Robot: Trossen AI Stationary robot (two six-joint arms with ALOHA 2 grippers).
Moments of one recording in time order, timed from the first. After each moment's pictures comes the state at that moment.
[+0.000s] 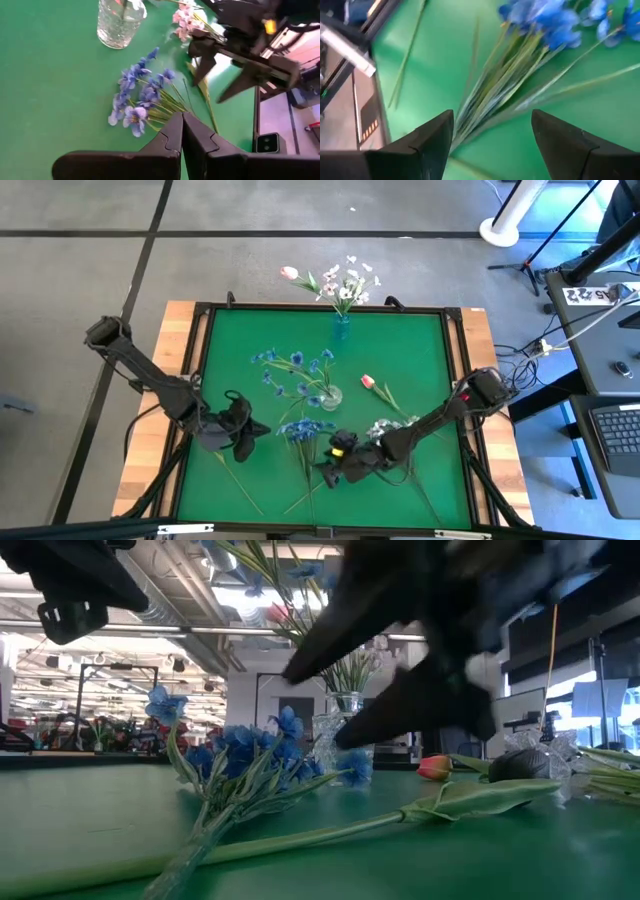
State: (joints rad) left arm -0.67 1.12 0.61 -0.20 -0.62 -1.09; right arm 0.52 1.98 1.17 0.09 0.39 1.18
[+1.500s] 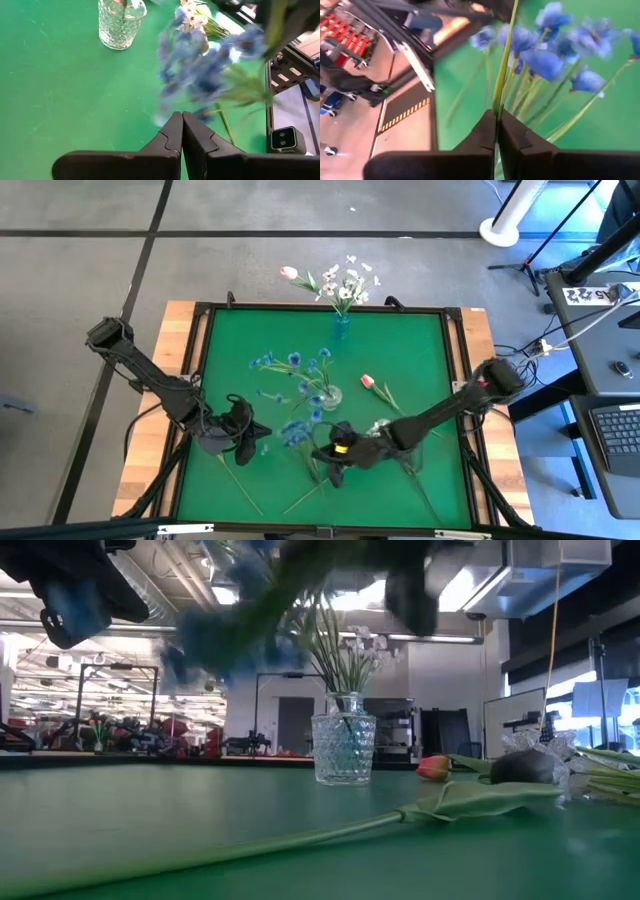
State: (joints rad) left arm -0.68 1.15 0.61 -0.19 -0.64 -1.04; right arm 0.50 1.80 1.17 0.19 0.38 0.83
